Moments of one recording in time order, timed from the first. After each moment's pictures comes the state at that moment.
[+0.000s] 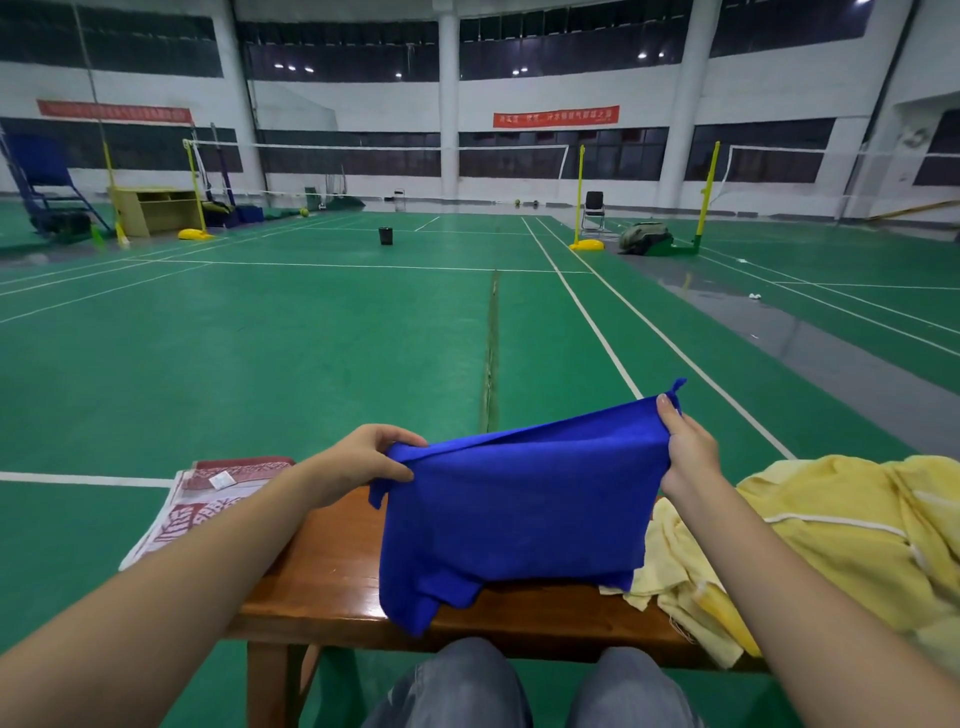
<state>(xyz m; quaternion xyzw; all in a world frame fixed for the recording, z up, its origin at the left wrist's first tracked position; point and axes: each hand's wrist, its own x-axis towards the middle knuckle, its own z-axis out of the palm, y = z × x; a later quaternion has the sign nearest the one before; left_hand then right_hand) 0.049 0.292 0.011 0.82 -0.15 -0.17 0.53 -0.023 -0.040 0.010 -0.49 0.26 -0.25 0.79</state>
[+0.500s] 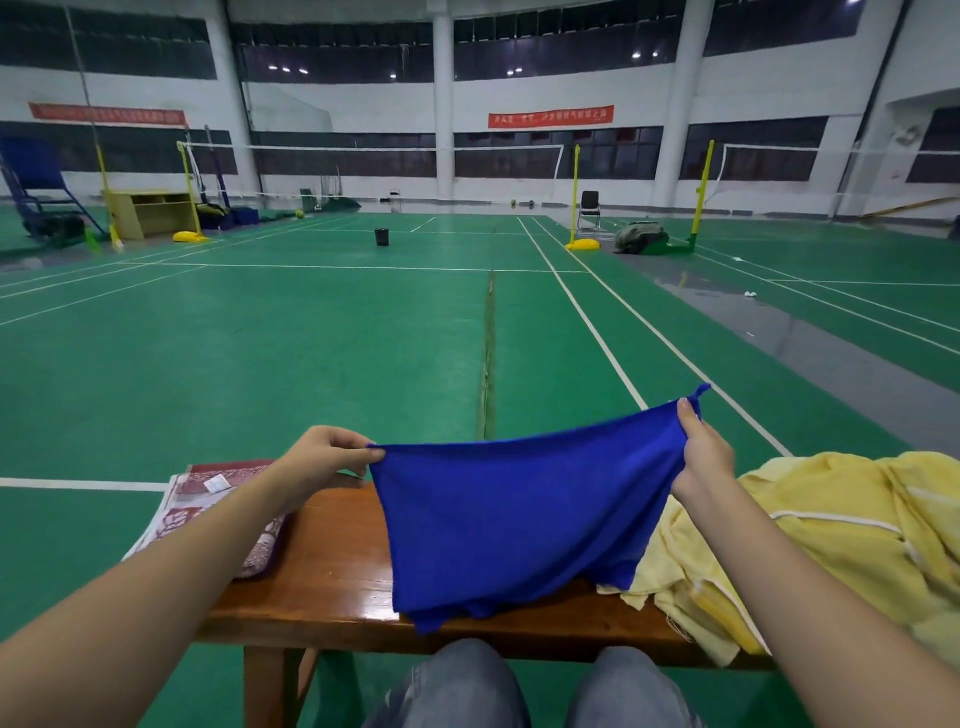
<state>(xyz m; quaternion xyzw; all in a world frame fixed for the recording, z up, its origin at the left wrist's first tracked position) 0.051 0.316 0.007 0.79 -0.08 -0.10 0.60 -0.024 -0.059 0.005 -0.43 0.31 -0.28 0.80</state>
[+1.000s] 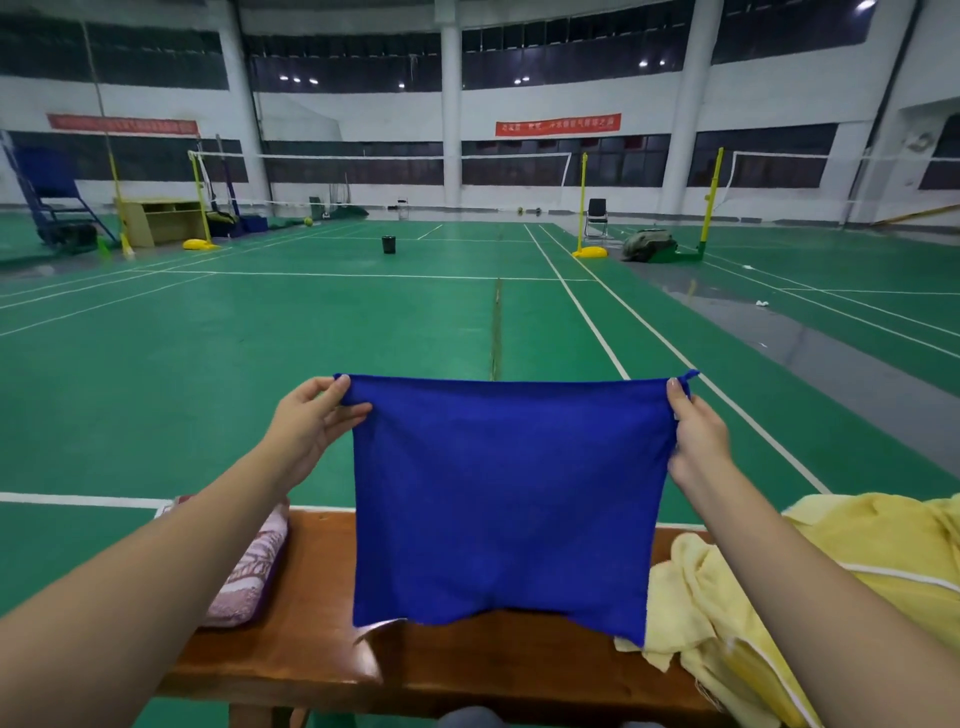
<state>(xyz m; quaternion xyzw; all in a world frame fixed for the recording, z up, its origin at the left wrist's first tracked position) 0.110 0.308 0.046 0.58 -0.05 0.02 0.81 0.030 -0.055 0.038 -0.48 0.19 -0.28 0.81</state>
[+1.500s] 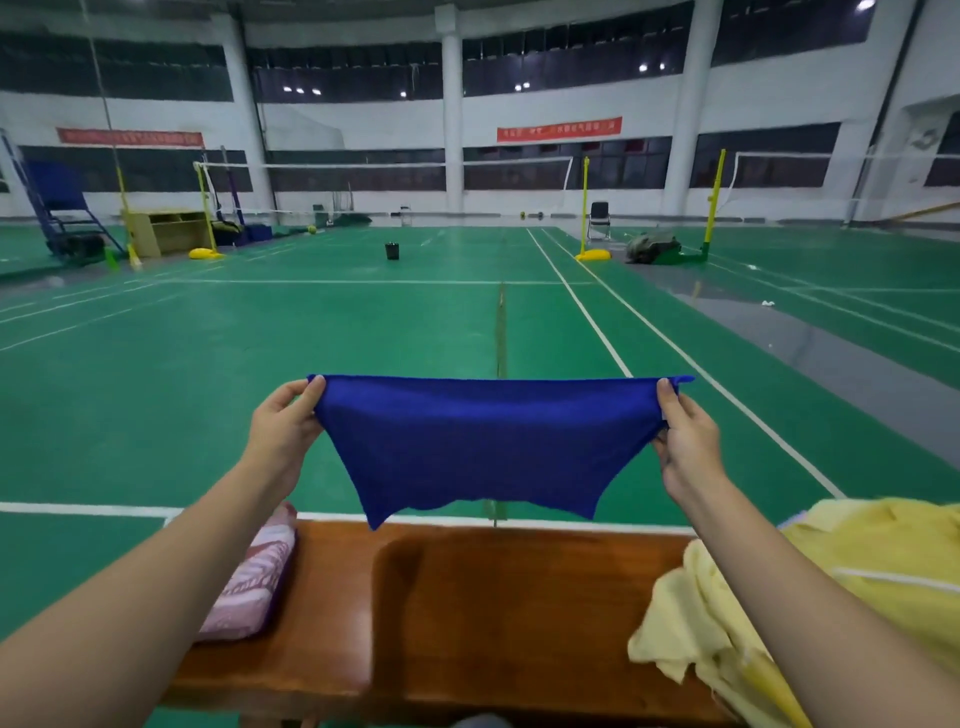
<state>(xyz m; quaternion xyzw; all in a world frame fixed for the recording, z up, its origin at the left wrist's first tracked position) 0.112 0.330 0.046 0.60 -0.05 0.11 0.79 0.035 -0.036 0.036 -0.52 0.12 -0.30 0.79</state>
